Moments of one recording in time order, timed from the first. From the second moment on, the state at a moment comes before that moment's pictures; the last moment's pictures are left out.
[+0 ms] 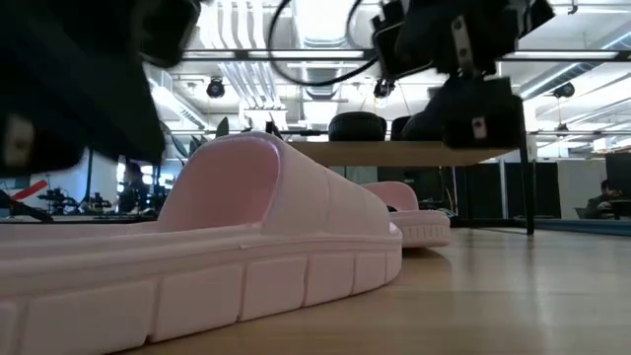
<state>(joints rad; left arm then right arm) -0.69 1.82 1.11 -0.11 -0.33 -1.54 0.30 1.63 0.96 -0.04 -0.31 1.15</state>
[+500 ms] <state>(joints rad) -0.66 1.91 1.12 0.02 -0.41 -1.53 0.31 1.87 1.18 -0.06 -0.36 1.03</state>
